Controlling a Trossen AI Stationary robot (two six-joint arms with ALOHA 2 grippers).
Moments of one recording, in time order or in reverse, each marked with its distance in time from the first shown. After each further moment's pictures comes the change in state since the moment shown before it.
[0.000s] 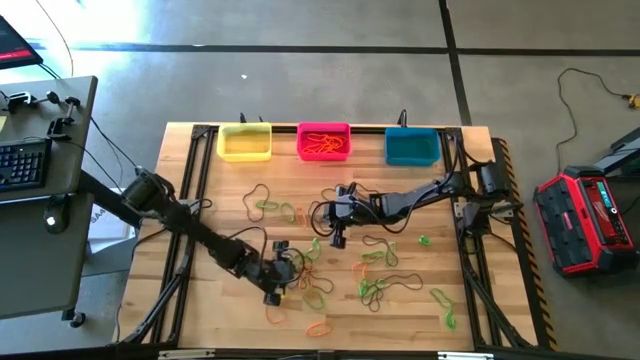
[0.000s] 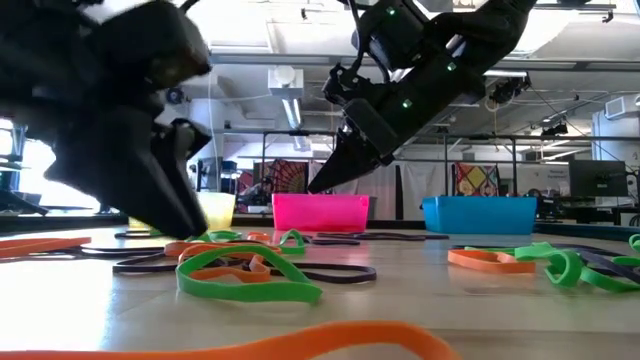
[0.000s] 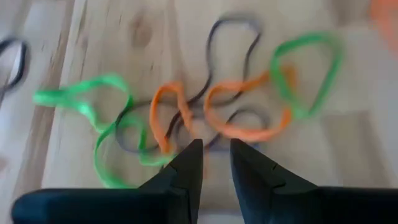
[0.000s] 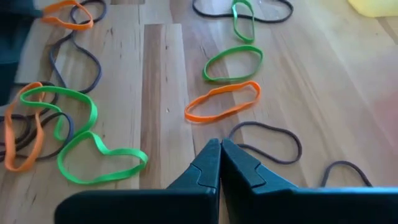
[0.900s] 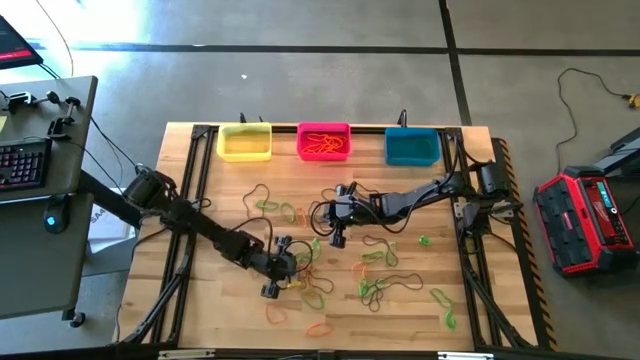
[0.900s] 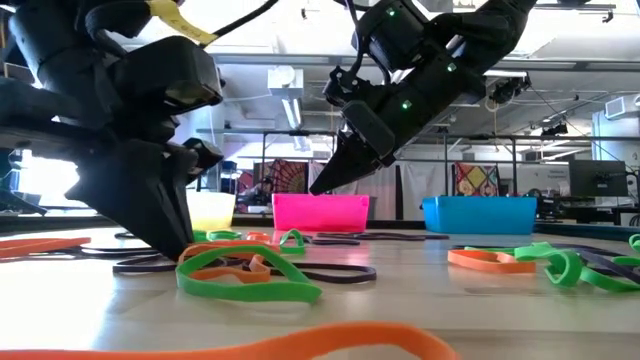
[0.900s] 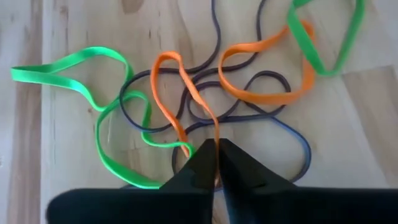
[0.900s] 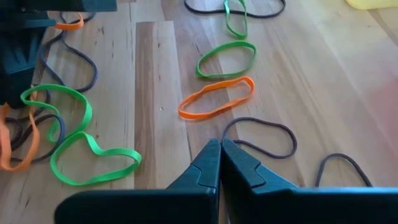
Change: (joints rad) left arm 0.091 0.001 -0.002 -0.058 0.170 0.106; right arm 0.000 0.000 0.000 -0.014 0.018 0.027
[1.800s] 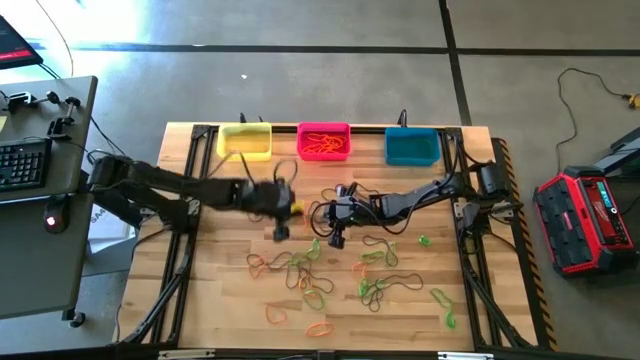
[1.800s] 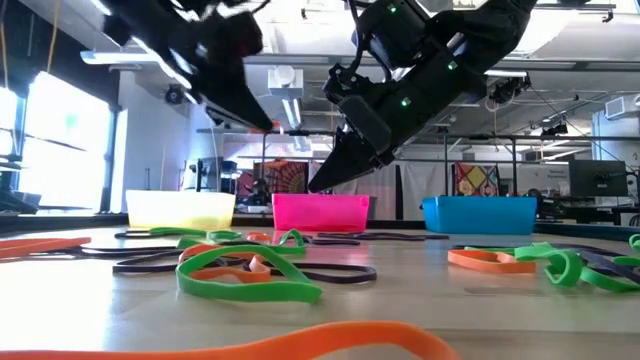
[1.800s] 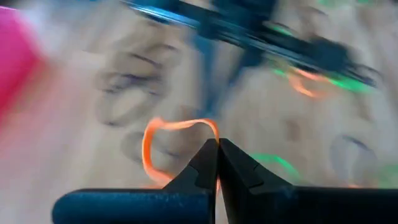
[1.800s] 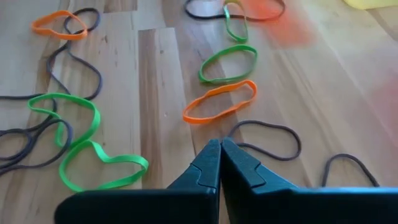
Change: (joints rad) left arm 0.468 -0.389 0.000 -0.107 0.091 0.031; right arm 0.005 0.000 0.000 0.014 0.014 0.037
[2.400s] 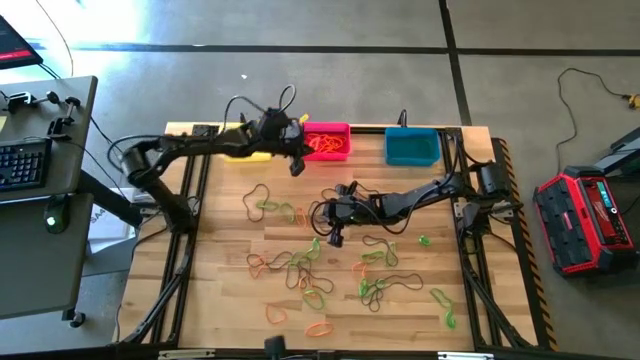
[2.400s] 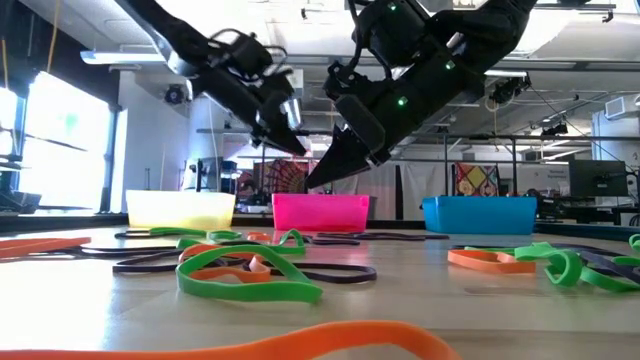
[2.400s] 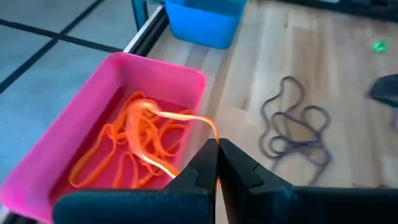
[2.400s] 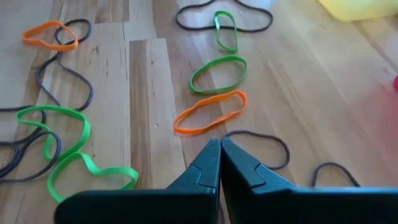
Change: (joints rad) left arm 0.572 0.293 0.254 0.085 0.335 0.315; right arm -0.001 0.000 0.000 0.031 0.026 -0.011
